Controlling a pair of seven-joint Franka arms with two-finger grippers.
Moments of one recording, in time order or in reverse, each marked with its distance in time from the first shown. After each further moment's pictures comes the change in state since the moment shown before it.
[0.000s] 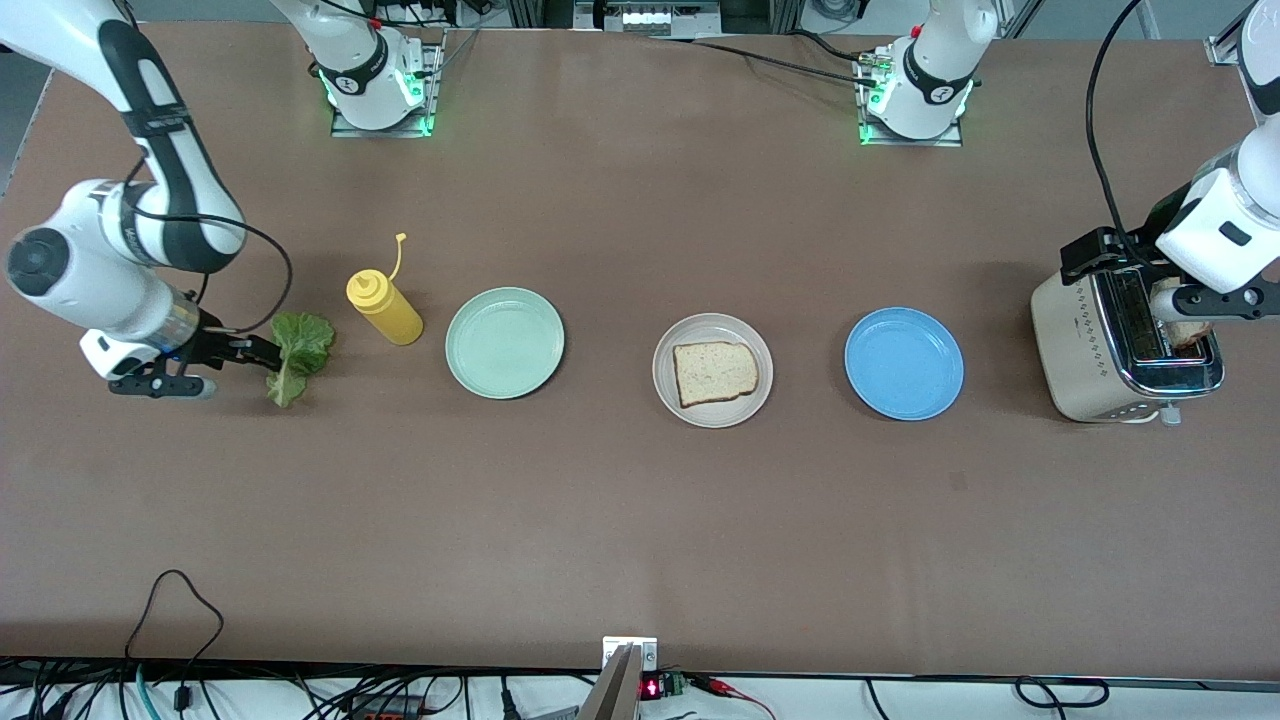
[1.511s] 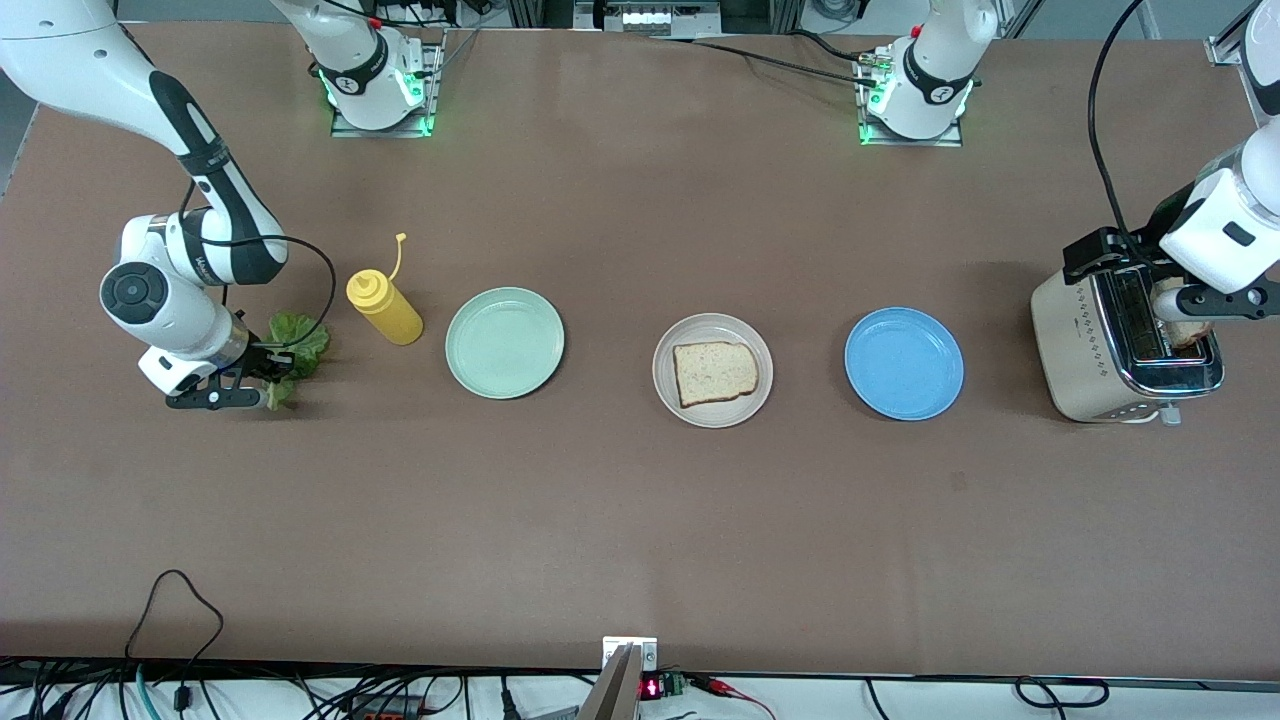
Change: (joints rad) left arm 0.005 0.000 0.000 0.000 0.000 -0.003 0.000; right arm 0.002 0.123 -0.001 0.003 -0.244 0.097 0.078
